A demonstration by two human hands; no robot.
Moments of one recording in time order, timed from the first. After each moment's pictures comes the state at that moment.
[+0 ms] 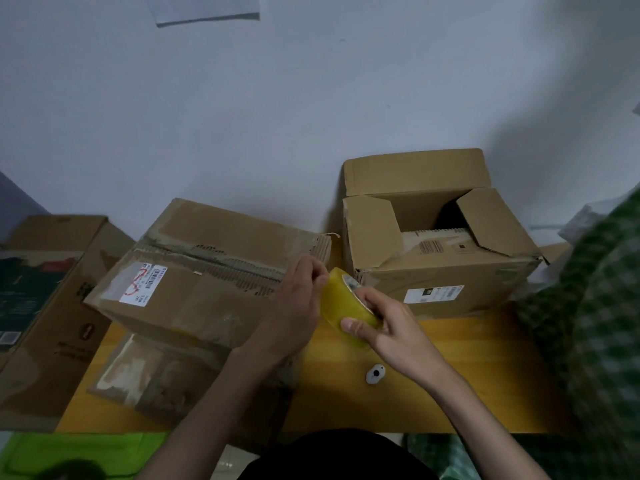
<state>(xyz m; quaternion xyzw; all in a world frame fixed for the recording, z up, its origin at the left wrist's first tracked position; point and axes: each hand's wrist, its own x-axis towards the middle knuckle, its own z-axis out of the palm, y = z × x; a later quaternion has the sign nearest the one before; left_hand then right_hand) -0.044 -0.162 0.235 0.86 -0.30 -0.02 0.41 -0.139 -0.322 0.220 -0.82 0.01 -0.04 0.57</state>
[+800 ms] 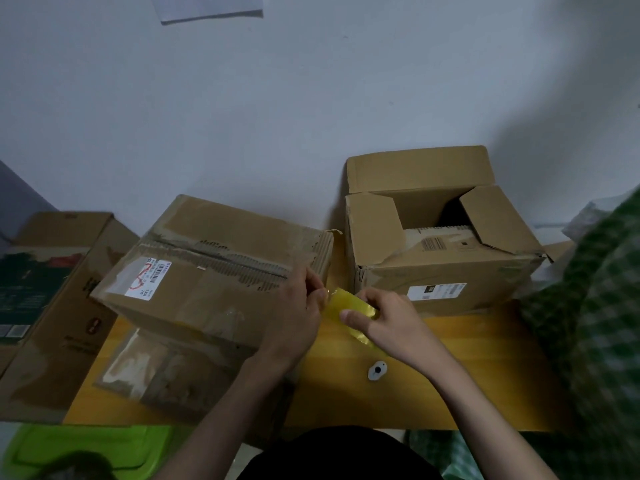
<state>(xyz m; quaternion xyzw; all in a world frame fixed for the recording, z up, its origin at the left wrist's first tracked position) -0.065 -0.161 0.230 0.87 -0.20 -0.04 0.45 -0.132 -0.322 0.228 -0.88 0.10 0.05 0.45</state>
